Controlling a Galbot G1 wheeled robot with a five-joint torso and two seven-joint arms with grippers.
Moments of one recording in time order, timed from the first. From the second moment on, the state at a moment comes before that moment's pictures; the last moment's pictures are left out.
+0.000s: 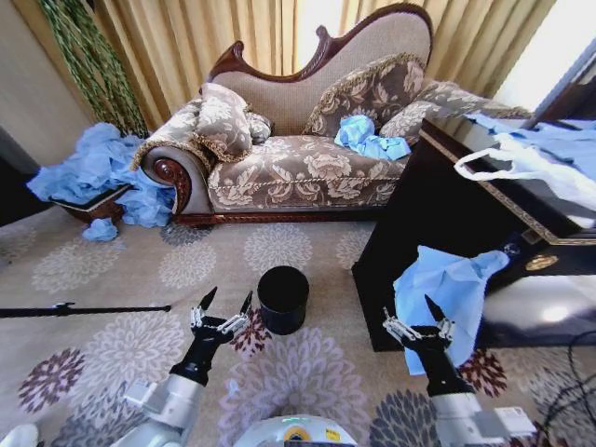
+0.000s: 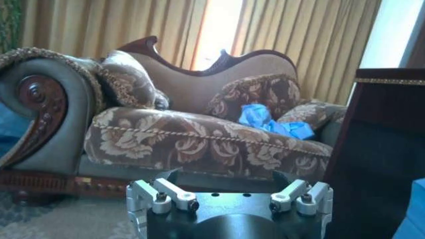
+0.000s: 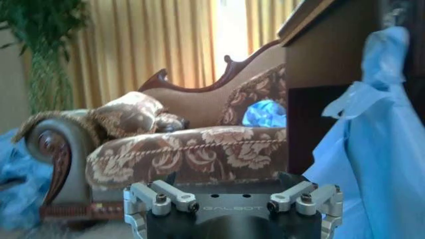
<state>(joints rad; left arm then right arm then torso) 1.91 -1.31 -0.58 -2.50 -0.39 -0.02 0.07 -1.95 1.48 0.67 2.47 0.24 0.09 -0.17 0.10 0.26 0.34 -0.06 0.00</state>
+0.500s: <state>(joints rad) 1.81 -1.12 -0.57 -2.50 -0.50 0.03 0.04 -1.95 1.45 0.67 2.43 0.26 0.12 -0.17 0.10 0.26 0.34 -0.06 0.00</state>
